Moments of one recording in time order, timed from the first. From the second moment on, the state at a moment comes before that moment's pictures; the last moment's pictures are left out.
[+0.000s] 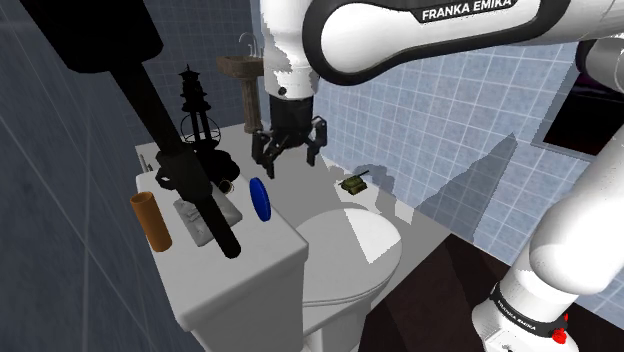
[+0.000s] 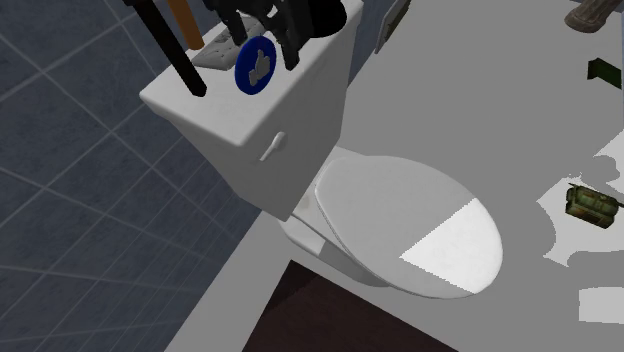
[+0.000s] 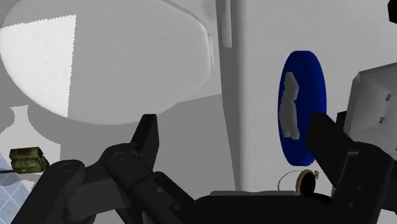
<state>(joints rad) 0.03 -0.08 0.68 -1.78 -0.05 1.78 0.85</state>
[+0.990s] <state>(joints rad) 0.10 0.16 0.74 -1.67 -0.23 1.84 1.05</state>
